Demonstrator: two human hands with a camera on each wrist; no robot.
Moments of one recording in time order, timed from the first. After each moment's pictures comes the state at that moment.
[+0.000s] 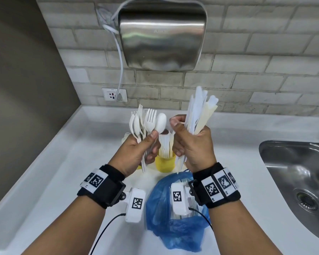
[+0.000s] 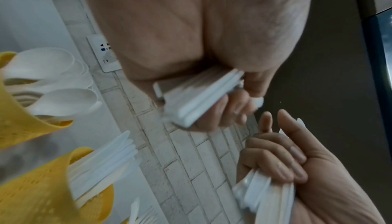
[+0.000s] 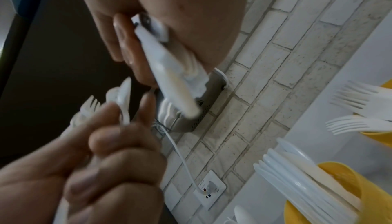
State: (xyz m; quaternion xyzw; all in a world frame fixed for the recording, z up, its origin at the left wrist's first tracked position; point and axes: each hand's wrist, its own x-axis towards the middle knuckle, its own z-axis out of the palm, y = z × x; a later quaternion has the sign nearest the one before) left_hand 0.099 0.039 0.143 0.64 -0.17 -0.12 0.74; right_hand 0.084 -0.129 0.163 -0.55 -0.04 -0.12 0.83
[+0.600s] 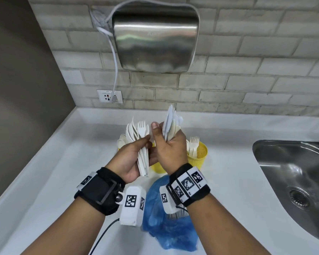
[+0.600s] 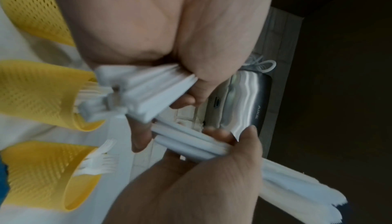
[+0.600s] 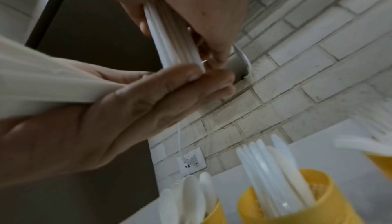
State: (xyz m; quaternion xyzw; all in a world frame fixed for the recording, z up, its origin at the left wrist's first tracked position) left_hand 0.104 0.028 0.137 0.45 0.05 -0.27 0.85; right_hand 0.099 -0.093 0.137 -0.71 -0.01 -0.23 0.67
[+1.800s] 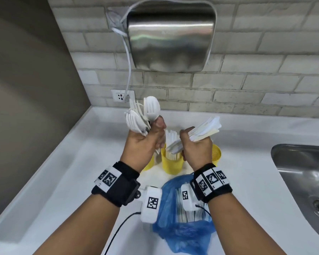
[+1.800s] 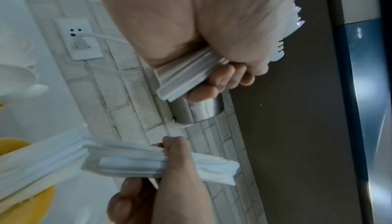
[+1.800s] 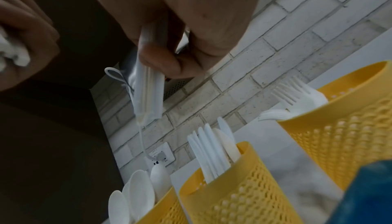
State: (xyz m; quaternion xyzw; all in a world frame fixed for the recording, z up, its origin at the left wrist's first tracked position) left_hand 0.100 0.018 0.164 0.62 -0.18 0.08 0.76; right_hand 0.125 -0.137 0.105 -0.73 0.12 -0.21 0.64
